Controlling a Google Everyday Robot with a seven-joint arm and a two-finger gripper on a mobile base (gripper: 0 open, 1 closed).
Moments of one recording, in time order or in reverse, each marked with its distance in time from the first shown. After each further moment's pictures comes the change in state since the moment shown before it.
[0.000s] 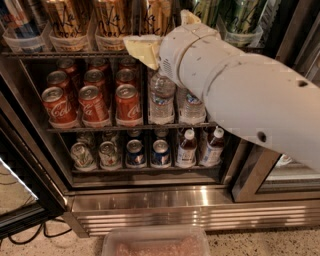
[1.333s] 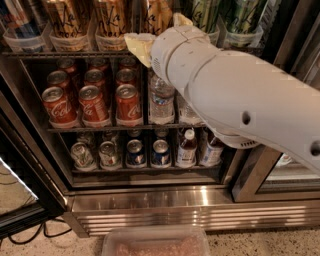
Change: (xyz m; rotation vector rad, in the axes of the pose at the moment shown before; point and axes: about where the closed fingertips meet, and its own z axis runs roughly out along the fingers) arm 0.005 0.002 0.015 0.058 0.007 0.019
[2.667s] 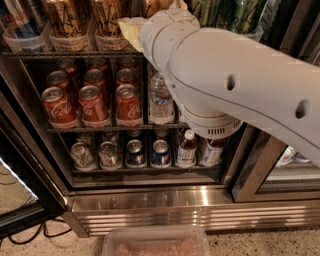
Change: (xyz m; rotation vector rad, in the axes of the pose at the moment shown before) arm -0.022 -0.006 0.018 0.098 -0.001 -0.010
